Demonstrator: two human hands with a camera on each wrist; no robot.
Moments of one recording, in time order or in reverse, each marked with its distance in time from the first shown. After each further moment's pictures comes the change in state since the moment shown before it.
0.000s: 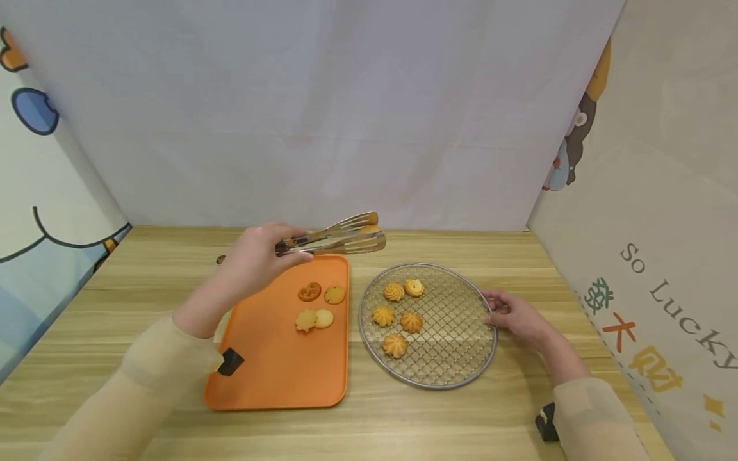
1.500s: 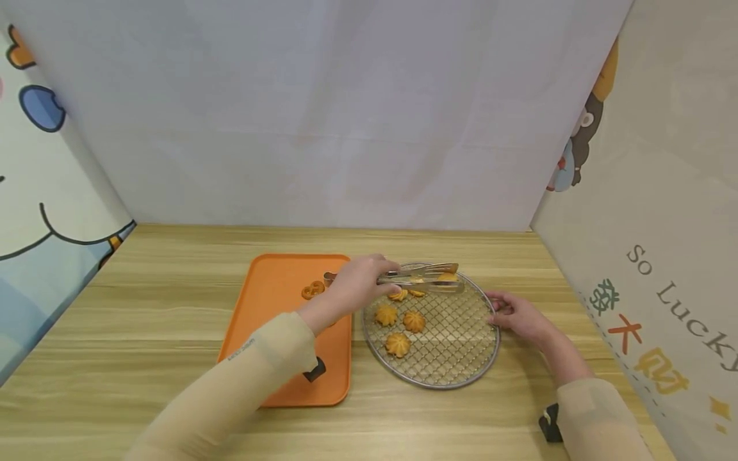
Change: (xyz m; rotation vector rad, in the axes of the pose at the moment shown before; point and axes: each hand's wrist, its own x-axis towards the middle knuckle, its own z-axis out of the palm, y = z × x) left_hand 0.050 0.050 0.122 0.098 -0.201 0.135; right_hand 0.002 0.001 0.001 -0.031 0.005 0.004
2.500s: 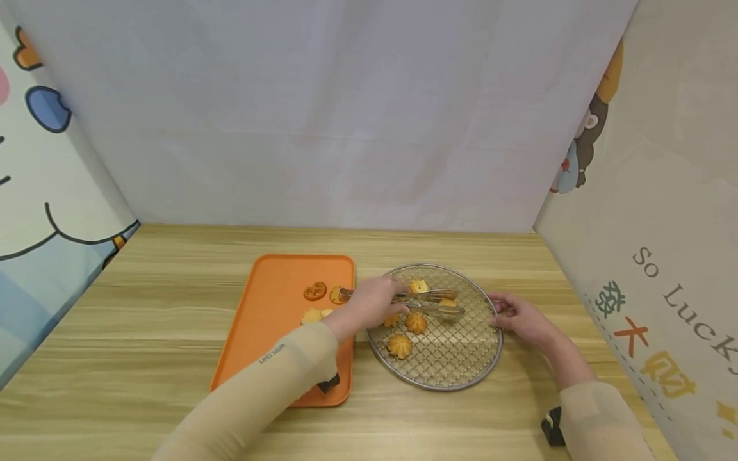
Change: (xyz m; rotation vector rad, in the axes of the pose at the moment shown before) left_hand 0.013 0.001 0.051 0.110 -0.087 -0.043; right_hand 0.001 0.001 0.002 0.022 0.001 -0.022
